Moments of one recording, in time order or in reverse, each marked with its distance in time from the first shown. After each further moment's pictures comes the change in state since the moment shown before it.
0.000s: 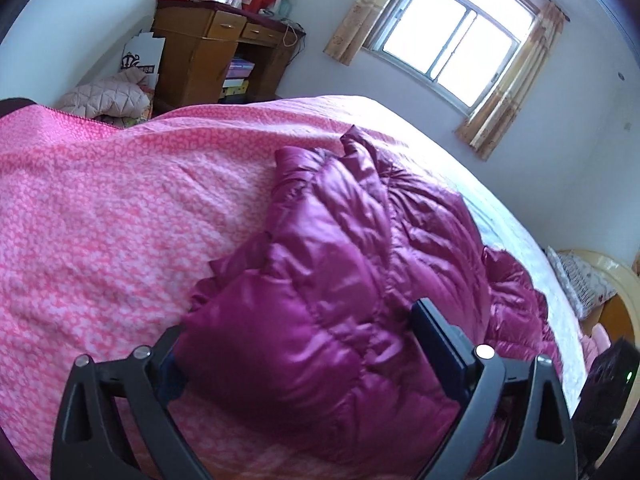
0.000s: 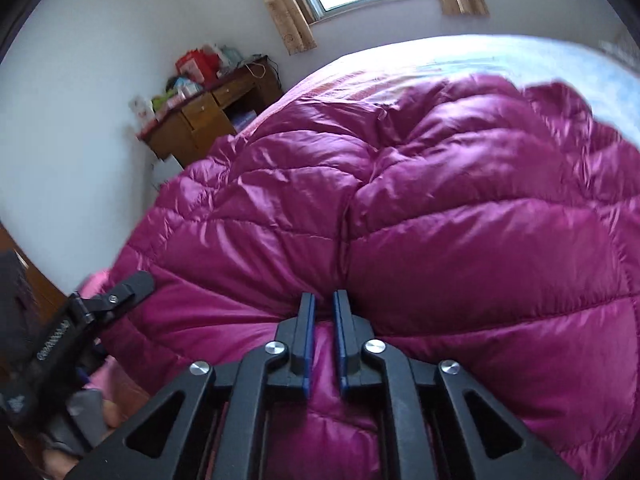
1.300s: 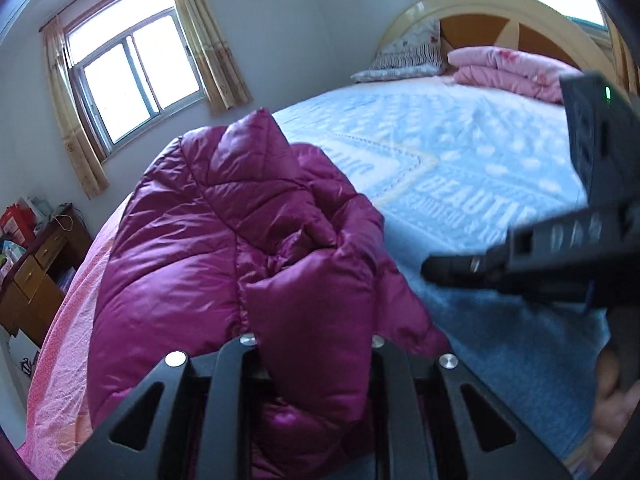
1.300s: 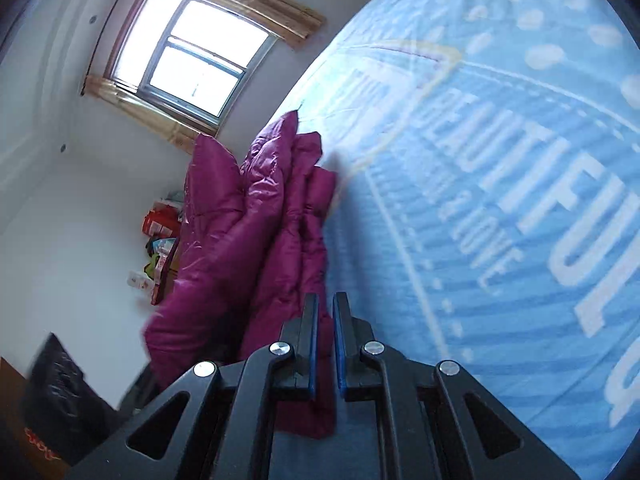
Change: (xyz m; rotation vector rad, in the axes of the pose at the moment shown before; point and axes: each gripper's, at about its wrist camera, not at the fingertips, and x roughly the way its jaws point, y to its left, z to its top) left arm -0.027 -0.258 -0.148 1.126 -0.023 -0.234; right arm -0.175 -0.251 -0.063 0.611 -0.234 0.098
